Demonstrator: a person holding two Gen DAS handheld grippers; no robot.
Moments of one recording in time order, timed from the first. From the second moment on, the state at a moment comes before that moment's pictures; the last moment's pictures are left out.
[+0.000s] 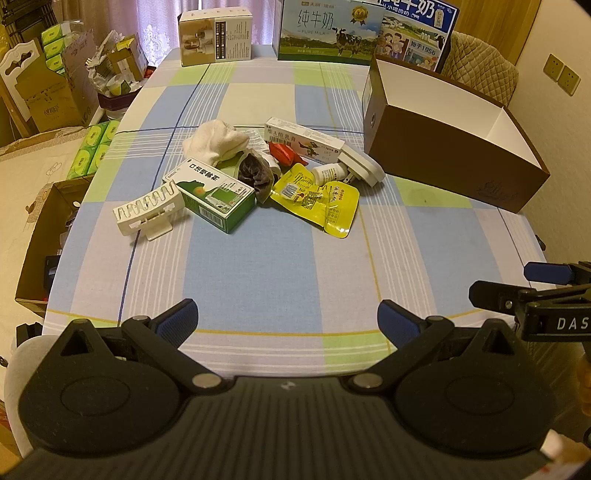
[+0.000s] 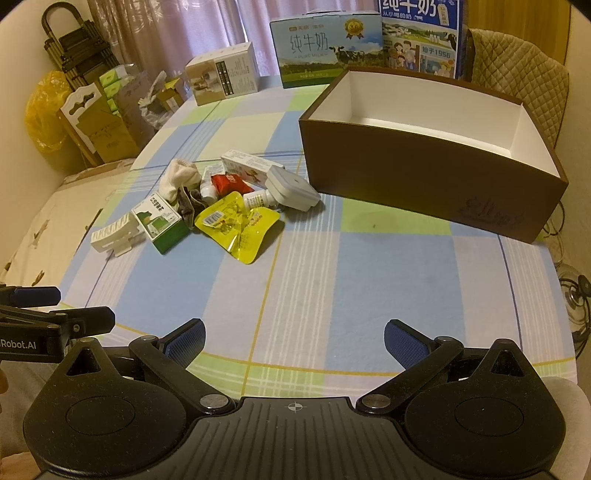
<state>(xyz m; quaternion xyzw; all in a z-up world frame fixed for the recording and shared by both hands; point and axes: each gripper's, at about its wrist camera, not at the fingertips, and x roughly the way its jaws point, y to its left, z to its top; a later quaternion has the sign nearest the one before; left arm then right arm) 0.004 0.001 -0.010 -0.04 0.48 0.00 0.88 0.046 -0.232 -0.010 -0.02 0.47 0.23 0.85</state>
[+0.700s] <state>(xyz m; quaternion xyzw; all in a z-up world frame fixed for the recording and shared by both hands) 0.008 0.006 -0.014 -0.05 0.49 0.00 0.87 0.050 -0.231 -0.015 -0.03 0.48 0.22 0.85</state>
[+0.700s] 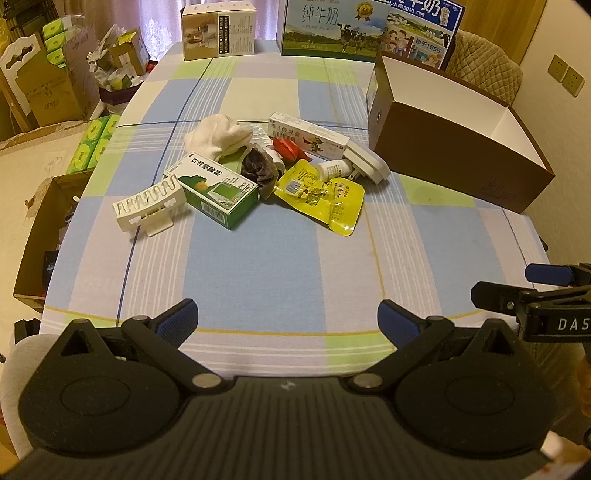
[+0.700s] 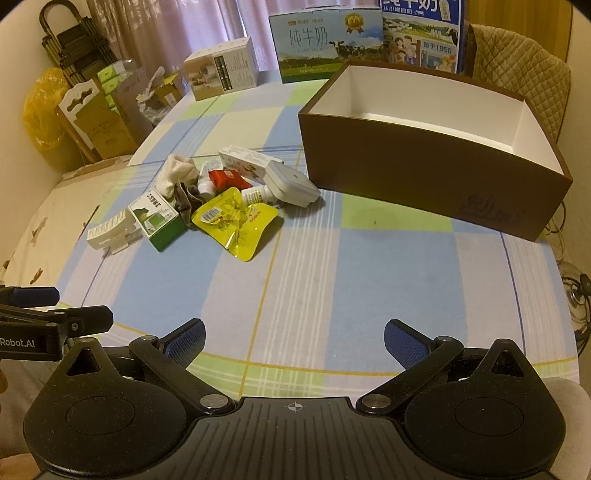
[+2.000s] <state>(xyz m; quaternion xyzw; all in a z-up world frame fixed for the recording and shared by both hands) 0.033 0.035 -0.025 -0.05 0.49 0.03 0.87 0.076 -0.216 -0.029 -0.04 0.49 0.22 0.84</state>
